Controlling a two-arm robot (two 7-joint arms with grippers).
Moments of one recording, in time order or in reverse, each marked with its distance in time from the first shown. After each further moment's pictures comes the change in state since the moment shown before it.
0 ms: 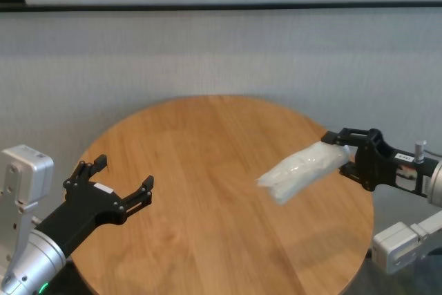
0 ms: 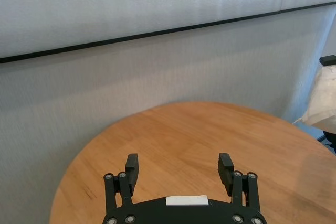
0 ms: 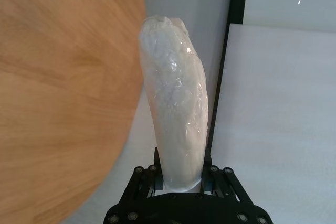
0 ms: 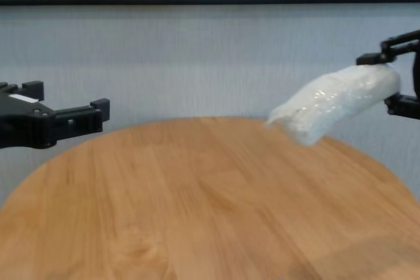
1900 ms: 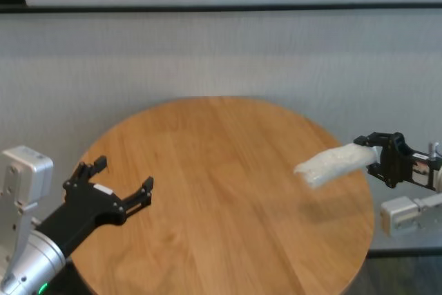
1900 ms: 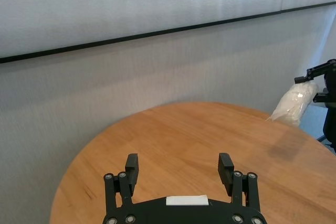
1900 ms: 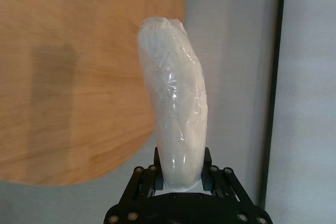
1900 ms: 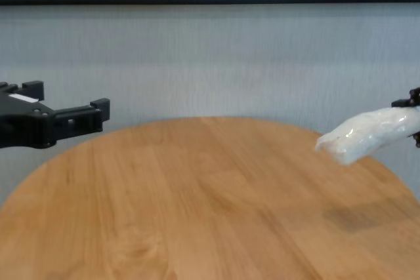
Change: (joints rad) left arm 0.000 0.001 0.000 0.000 -0.001 0.000 0.000; right arm 0.137 -0.140 0.001 0.446 -0.014 -0.072 -0.006
